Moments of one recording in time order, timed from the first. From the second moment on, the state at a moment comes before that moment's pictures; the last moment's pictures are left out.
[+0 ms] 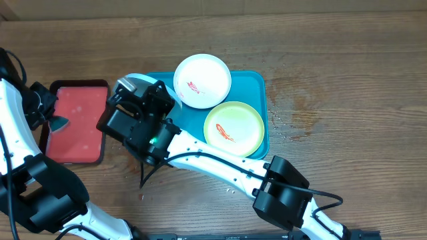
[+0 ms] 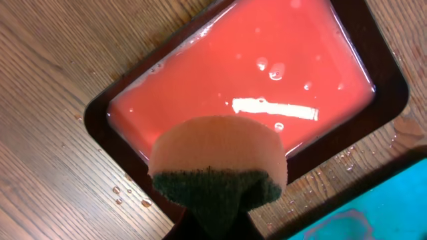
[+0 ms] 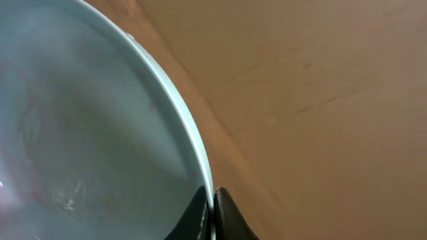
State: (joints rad) left arm 0.57 1.88 1.78 -1.27 -0.04 -0.38; right arm 1.12 2.25 2.05 -0.64 1.09 -0.28
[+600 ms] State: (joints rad) left arm 0.57 1.88 1.78 -1.27 -0.03 -0.39; right arm 1.06 2.24 2.05 -0.74 0.86 -0.28
